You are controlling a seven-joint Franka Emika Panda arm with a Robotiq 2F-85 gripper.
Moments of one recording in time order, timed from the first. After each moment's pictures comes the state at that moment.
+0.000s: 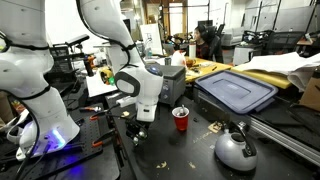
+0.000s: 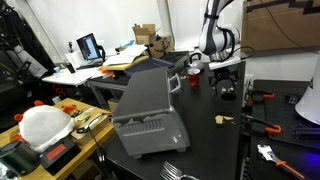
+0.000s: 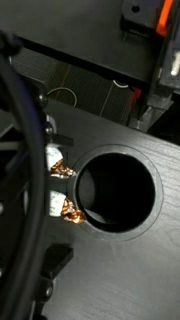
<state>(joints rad) -0.21 0.37 -0.24 -2.56 0.37 2.59 0.42</state>
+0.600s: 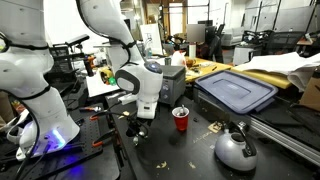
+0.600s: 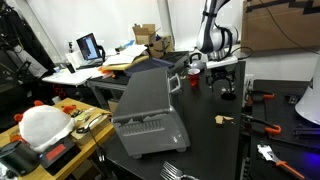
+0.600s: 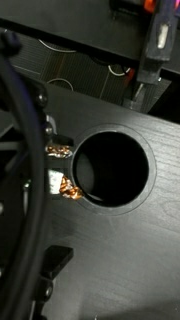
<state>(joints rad) -0.21 0.35 -0.22 -2.56 0.44 2.61 0.42</state>
